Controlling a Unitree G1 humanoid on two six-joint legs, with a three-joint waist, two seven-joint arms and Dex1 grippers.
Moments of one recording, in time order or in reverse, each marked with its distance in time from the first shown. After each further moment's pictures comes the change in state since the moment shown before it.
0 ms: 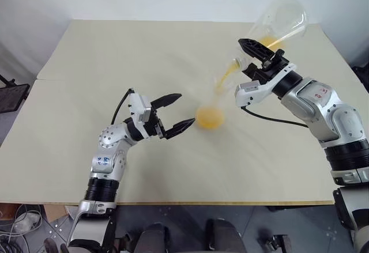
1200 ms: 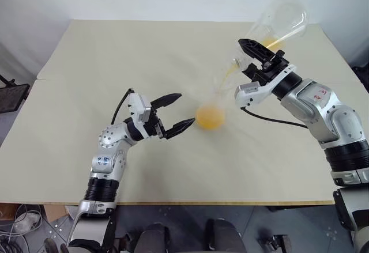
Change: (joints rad) left arm 0.000 0.000 0.000 0.000 -0.004 0.000 -0.002; right arm 0.008 0.000 0.000 -0.002 -0.019 -0.013 -0.032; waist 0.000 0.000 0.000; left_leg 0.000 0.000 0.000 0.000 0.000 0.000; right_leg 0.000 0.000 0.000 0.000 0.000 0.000
